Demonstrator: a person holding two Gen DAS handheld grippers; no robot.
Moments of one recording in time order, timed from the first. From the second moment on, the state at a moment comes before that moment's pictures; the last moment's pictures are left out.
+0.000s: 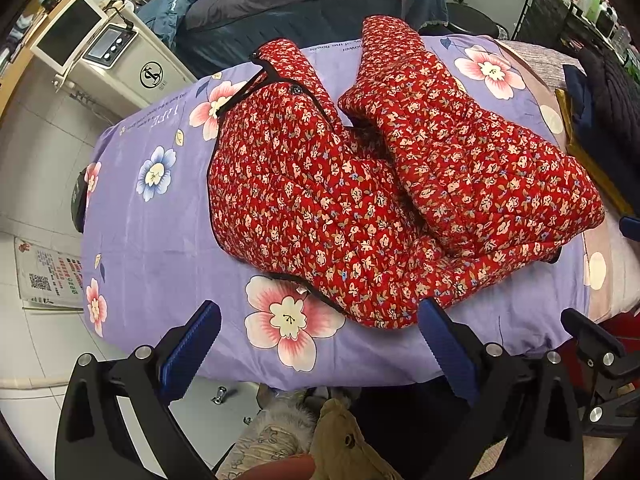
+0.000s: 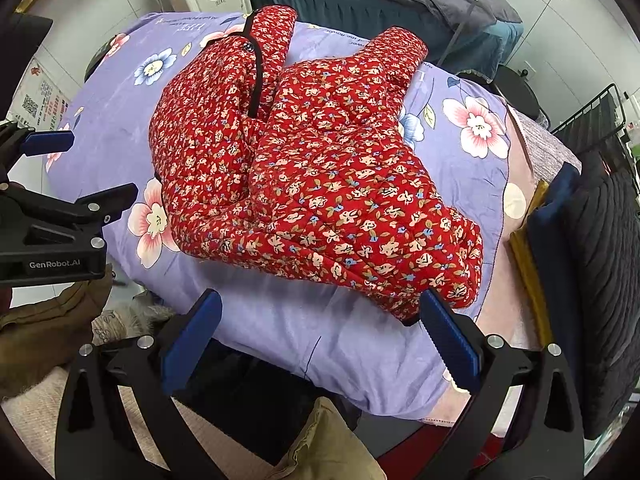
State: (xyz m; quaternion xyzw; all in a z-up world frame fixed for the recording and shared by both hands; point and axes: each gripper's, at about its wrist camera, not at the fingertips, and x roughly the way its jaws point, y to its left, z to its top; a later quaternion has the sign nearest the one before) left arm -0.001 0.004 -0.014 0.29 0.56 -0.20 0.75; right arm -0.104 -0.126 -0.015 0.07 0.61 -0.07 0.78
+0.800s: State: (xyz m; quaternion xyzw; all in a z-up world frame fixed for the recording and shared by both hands) left arm 0.083 0.022 -0.056 0.21 0.62 -0.20 0.72; right arm -0.149 -0.259 -0.070 0.40 0.54 -0.19 0.72
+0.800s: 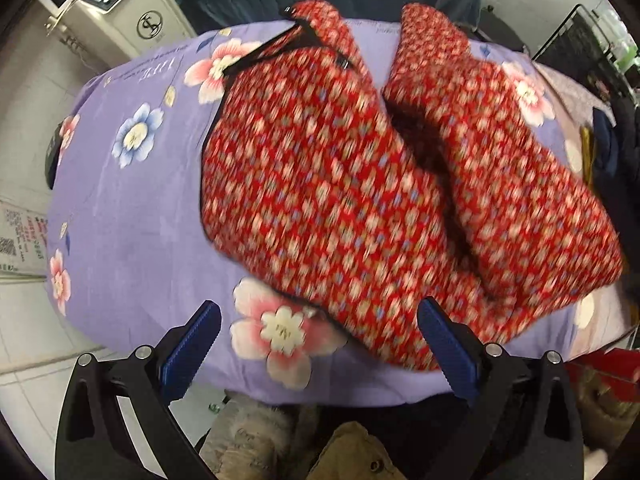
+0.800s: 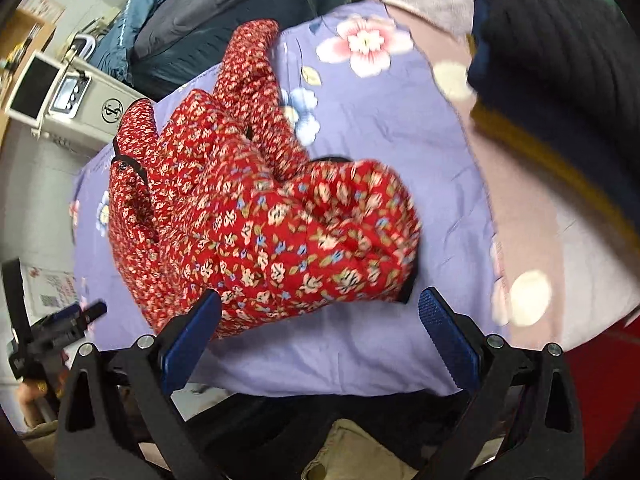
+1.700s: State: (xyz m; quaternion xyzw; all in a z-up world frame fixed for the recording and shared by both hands) left arm 0.113 -0.126 -0.117 0.27 0.59 -0.38 0.66; right arm -0.198 -0.303 -0.148 0.73 0.30 -0.23 0.56
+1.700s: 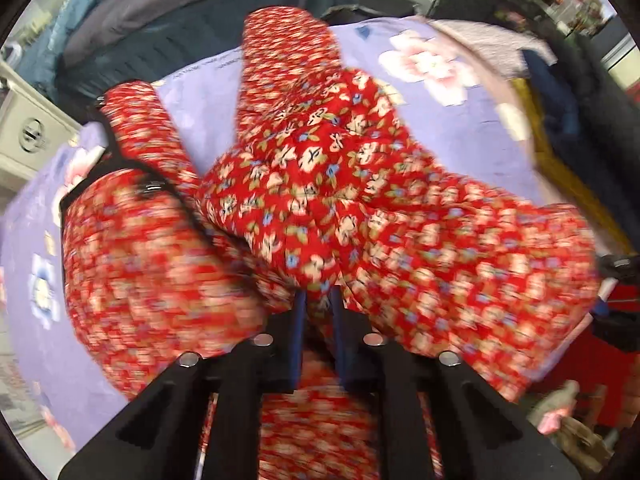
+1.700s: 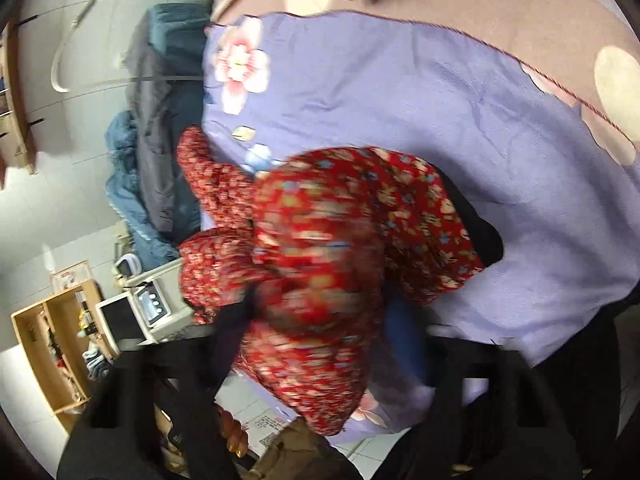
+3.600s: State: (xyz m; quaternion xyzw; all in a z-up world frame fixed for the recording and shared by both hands) left arm 0.208 -0.071 -0.022 0.07 0.56 -0.41 0.72; right arm -0.270 -0.240 -0.055 0.51 0.45 -0.16 0.72
